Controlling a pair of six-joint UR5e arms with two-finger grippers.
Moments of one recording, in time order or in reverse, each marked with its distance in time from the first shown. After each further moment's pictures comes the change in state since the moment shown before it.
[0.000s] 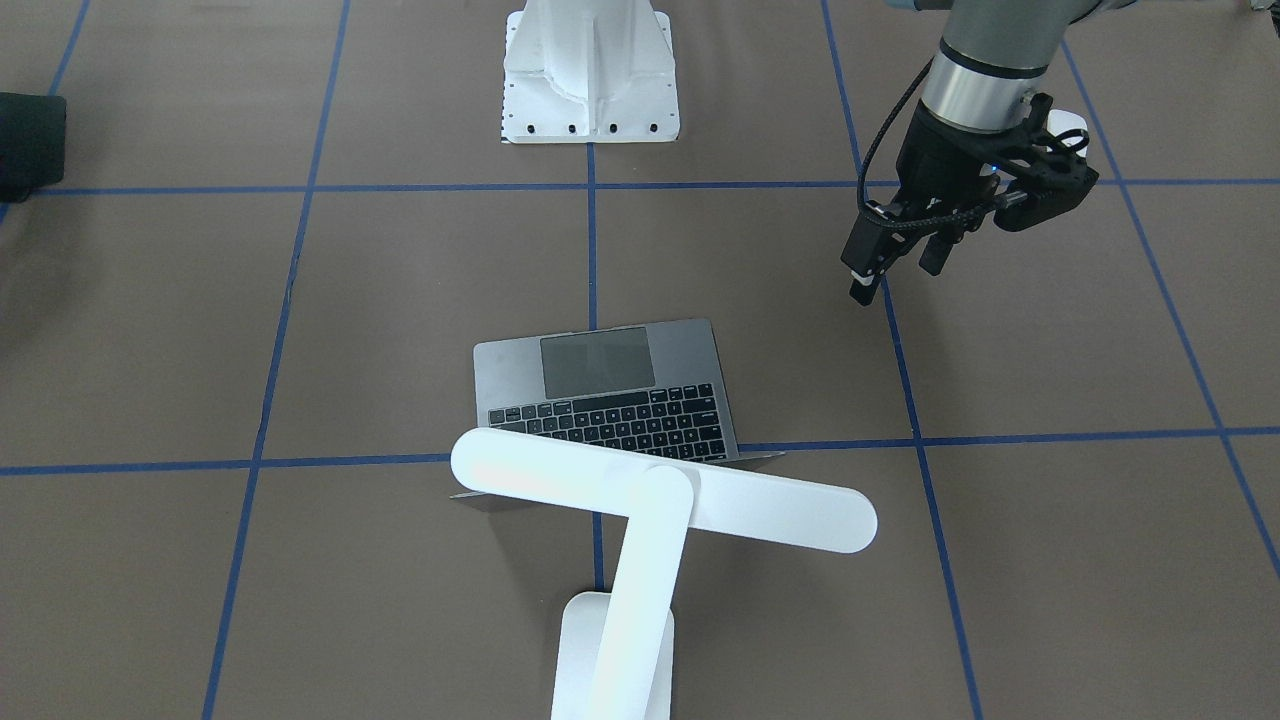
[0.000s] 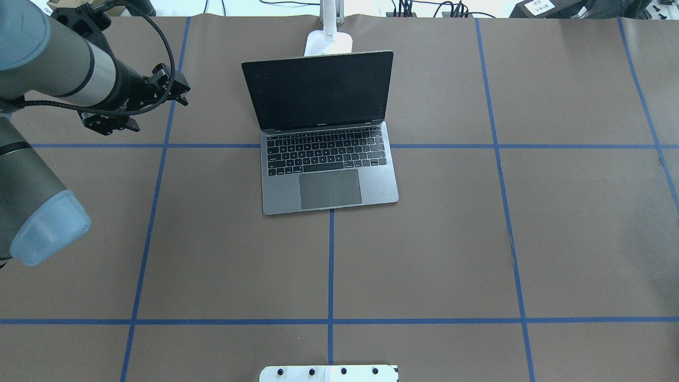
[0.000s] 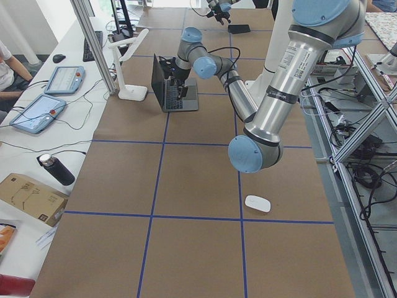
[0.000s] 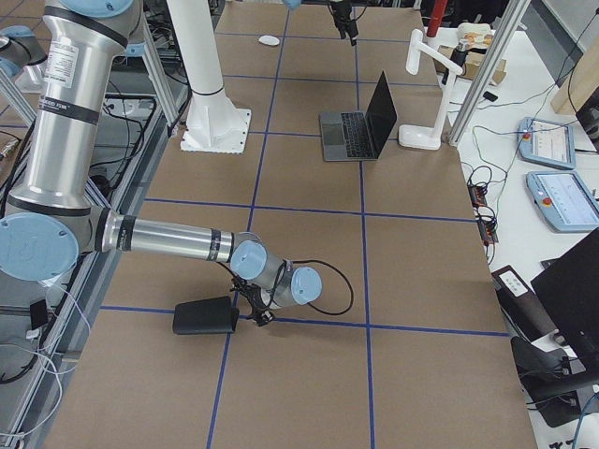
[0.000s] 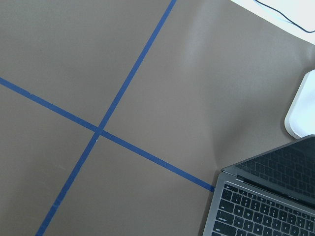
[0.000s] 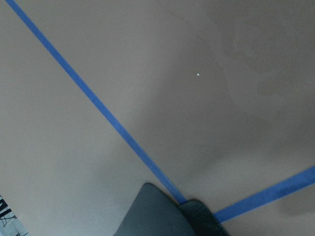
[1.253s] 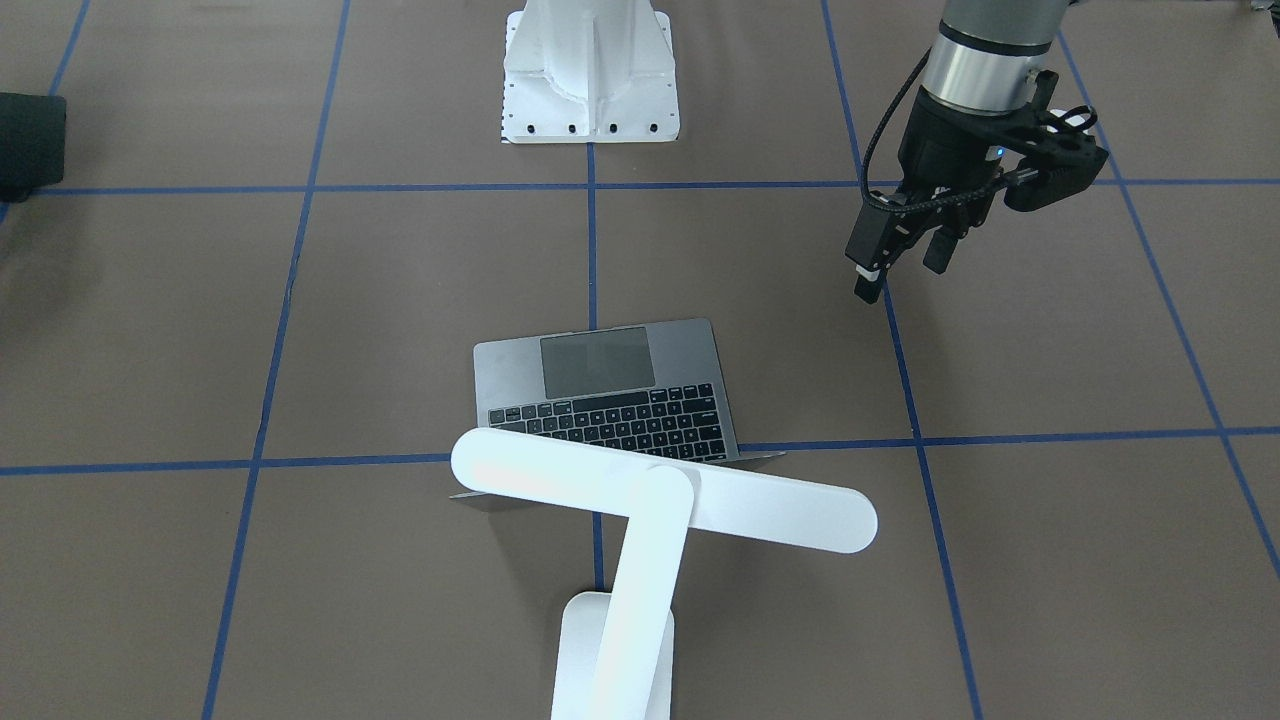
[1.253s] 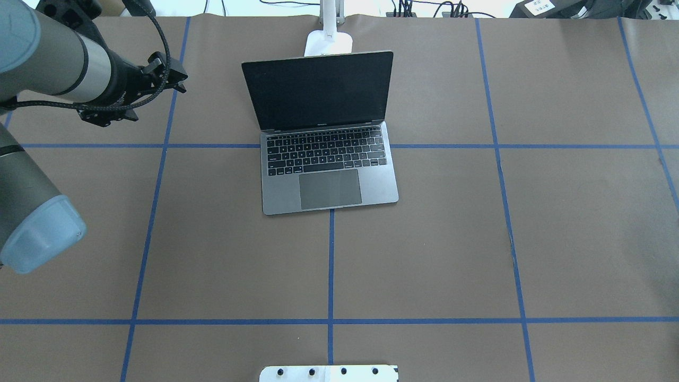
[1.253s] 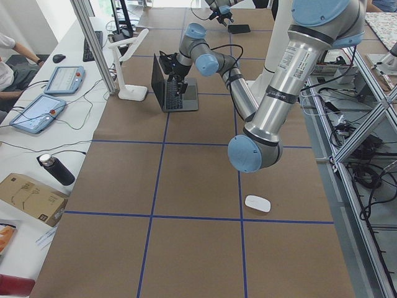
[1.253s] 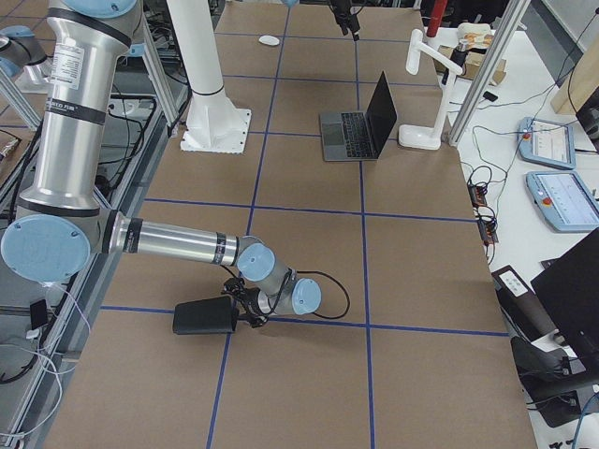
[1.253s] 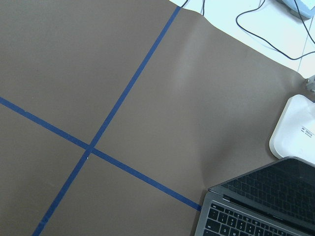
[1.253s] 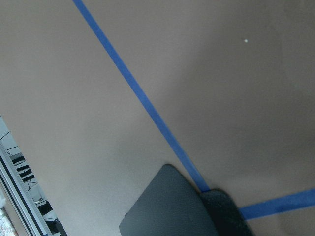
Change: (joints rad) left arm 0.004 -0.004 -0.037 -0.002 0.063 -0.034; right arm -0.024 0.027 -0.055 -0.152 0.023 -0.246
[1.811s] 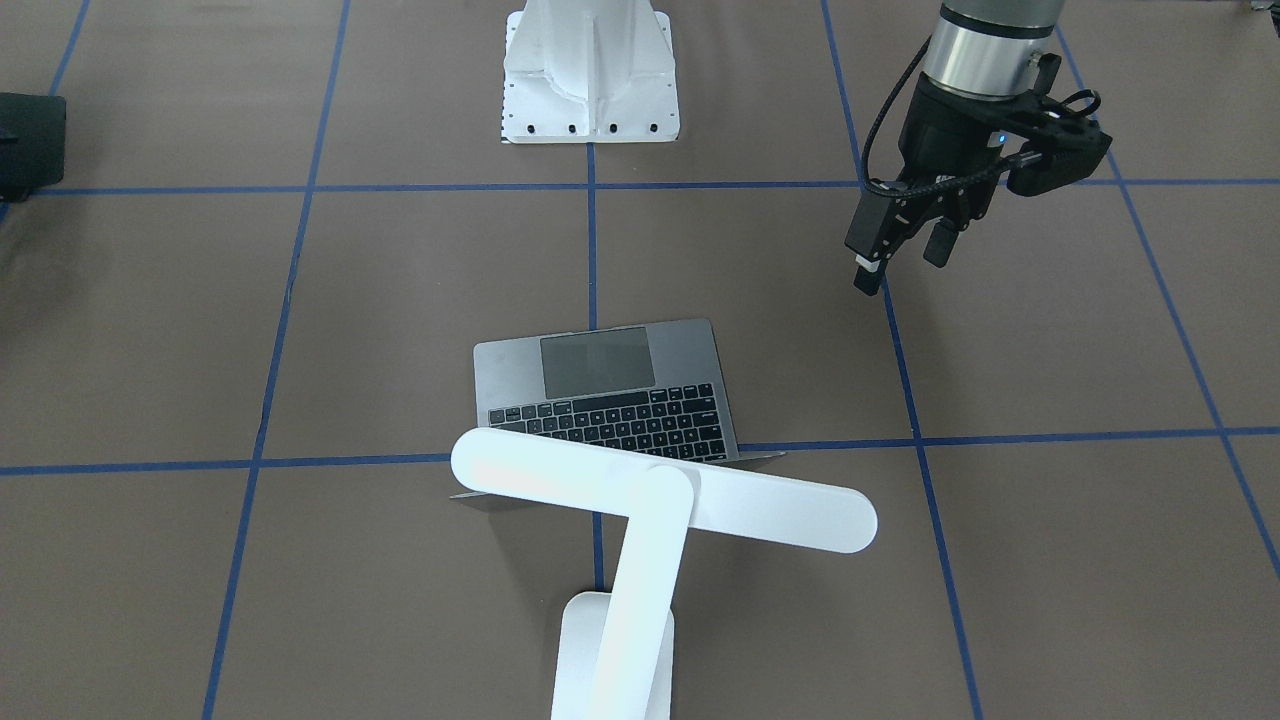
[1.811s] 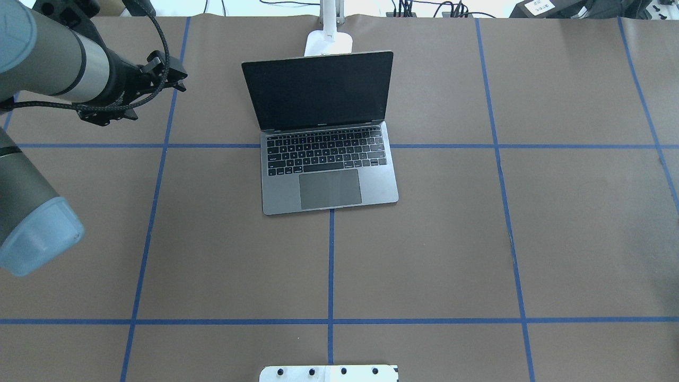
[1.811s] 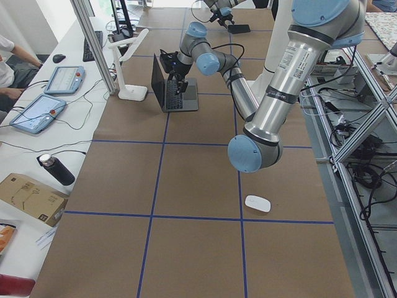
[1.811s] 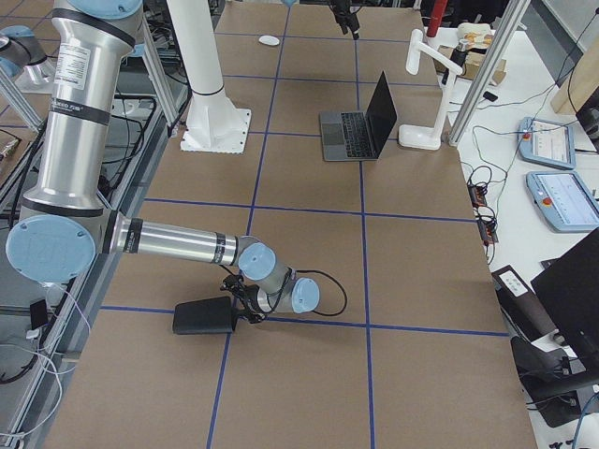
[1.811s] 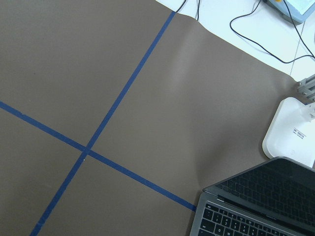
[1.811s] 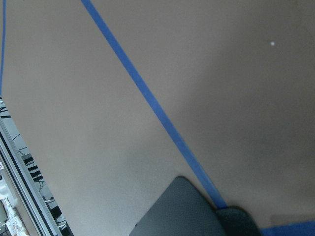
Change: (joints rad) left arm 0.002 0.000 -0.008 0.002 0.006 -0.001; right arm -0.046 -0.002 -0.005 -0.001 0.040 -0.007
